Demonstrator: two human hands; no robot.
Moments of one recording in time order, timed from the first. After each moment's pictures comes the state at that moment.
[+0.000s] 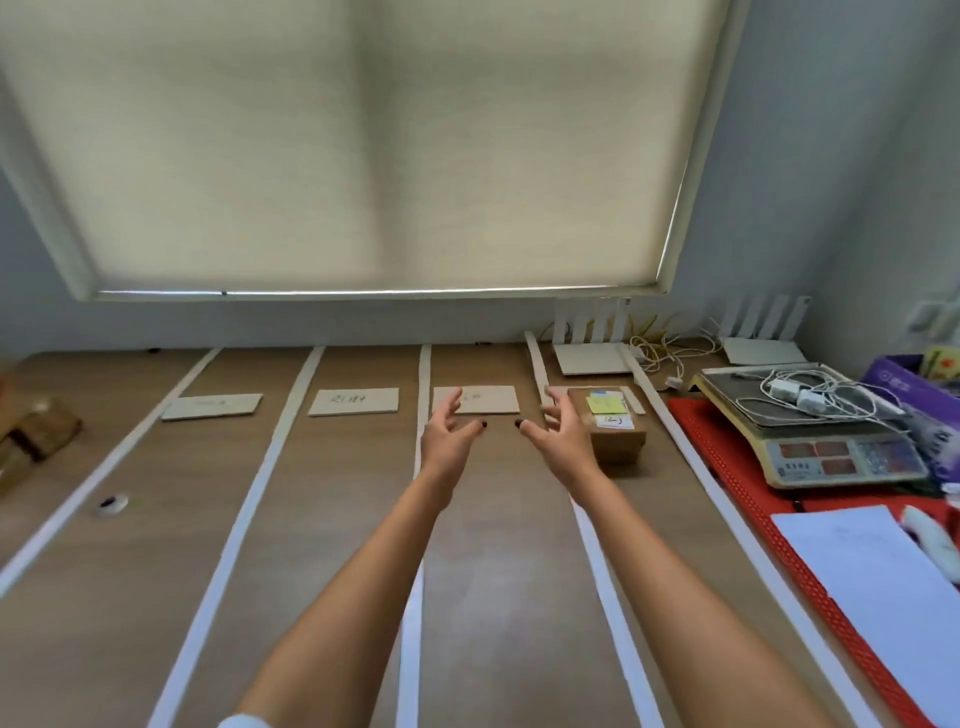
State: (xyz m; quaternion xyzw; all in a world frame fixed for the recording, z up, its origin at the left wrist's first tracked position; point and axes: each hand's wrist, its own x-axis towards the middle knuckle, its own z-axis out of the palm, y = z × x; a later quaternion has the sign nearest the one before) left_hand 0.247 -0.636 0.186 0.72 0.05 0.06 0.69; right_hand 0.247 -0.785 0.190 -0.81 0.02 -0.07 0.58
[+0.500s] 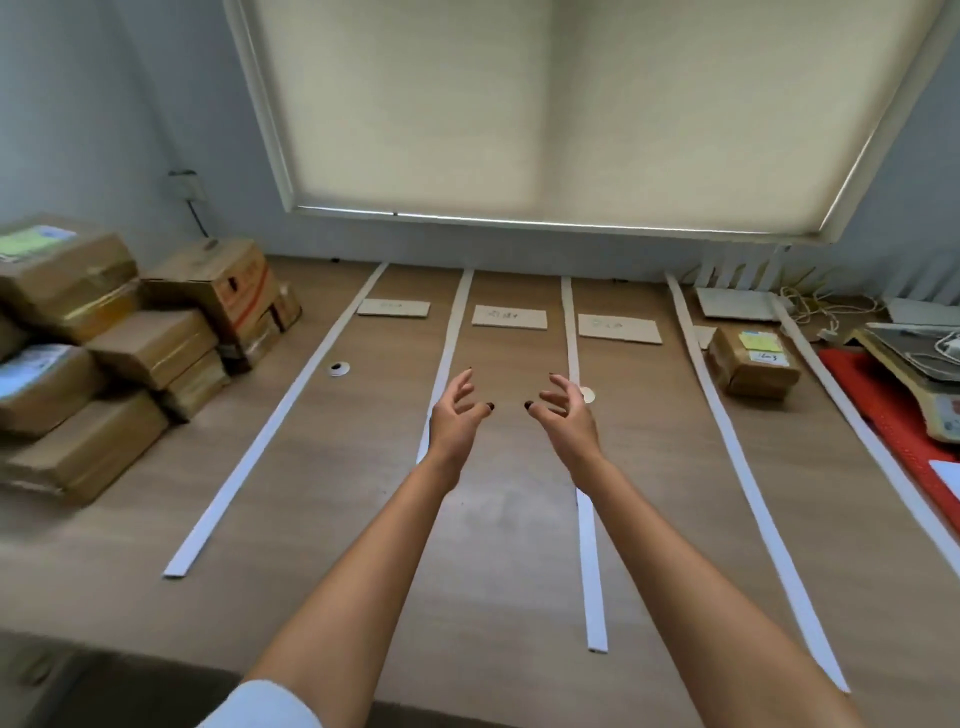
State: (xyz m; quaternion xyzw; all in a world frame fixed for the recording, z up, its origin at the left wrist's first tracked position) left_hand 0.033 -0.398 0.174 0.70 0.13 0.09 0.69; right_hand 0.065 -0.540 0.169 -0.75 -0.01 0.03 0.66
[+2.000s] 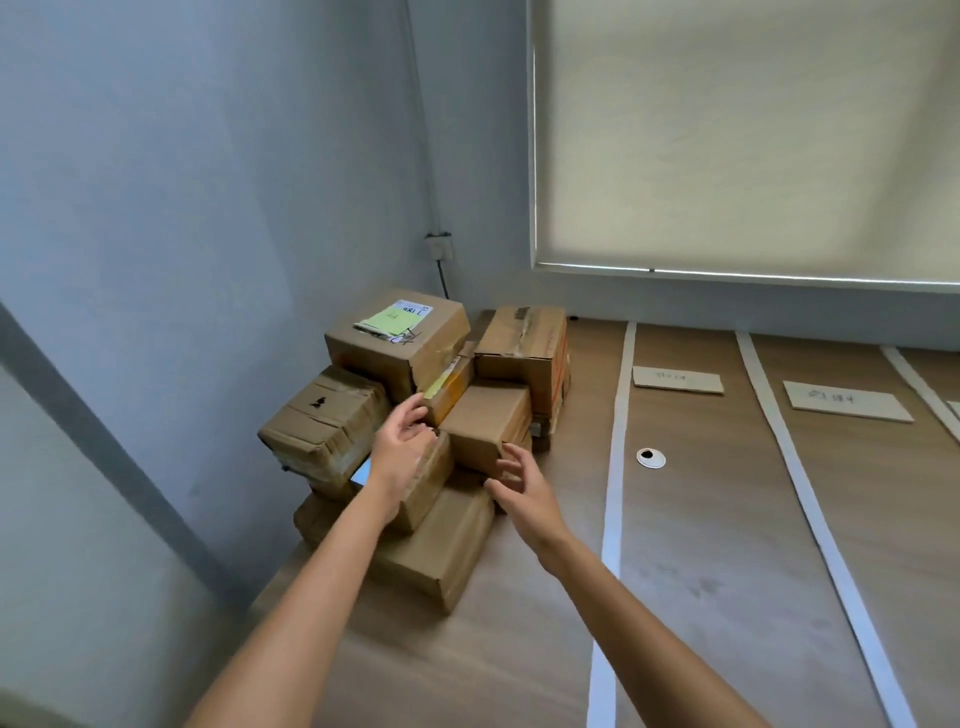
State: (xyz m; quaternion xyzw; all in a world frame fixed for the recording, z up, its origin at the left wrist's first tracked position) left_hand -0.011 0.264 0.212 0.73 0.21 0.21 0.61; right_hand 0.027 0.102 0.166 -0.69 -0.15 0.21 0.67
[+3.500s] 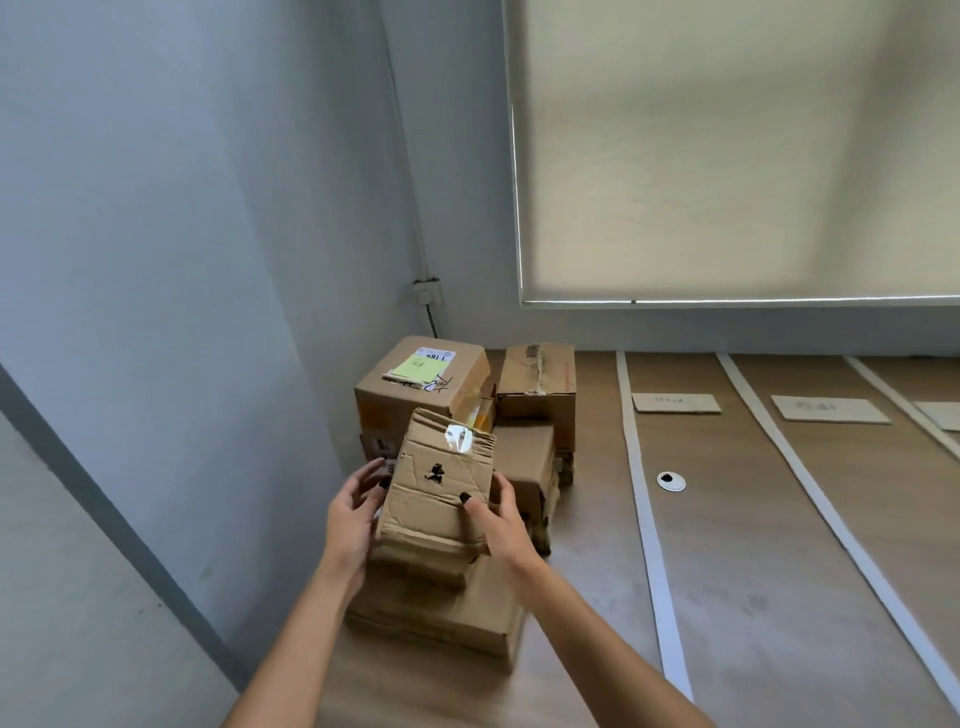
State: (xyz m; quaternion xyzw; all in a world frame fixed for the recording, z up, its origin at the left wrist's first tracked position) left_hand -0.057 0.401 0.199 0.66 0.17 0.22 0.70; right_hand -0.014 0.222 0.195 -0.64 -0.08 0.24 0.73
